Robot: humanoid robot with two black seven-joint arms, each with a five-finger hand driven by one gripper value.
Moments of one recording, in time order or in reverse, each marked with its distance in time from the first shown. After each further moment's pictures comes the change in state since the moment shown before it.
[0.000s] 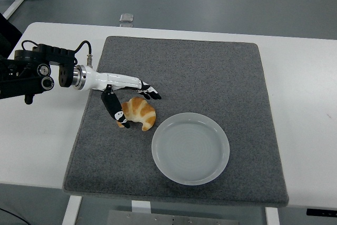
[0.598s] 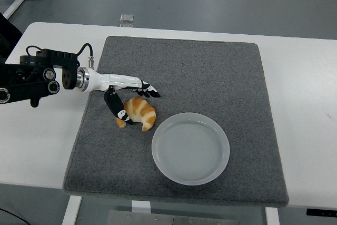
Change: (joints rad) left arm 0.039 -0.041 -0.003 0.063 0.014 0.051 0.003; right arm 0.000 0.000 0.000 0.000 0.000 0.000 0.000
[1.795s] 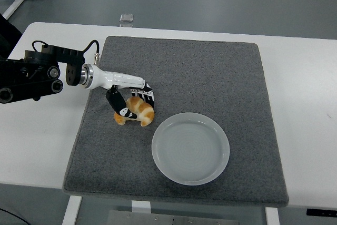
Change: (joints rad) left arm -0.032 -0.012 0.003 -0.004 0.141 -0.001 -0.003; right arm 0.000 0.000 0.000 0.000 0.000 0.000 0.000
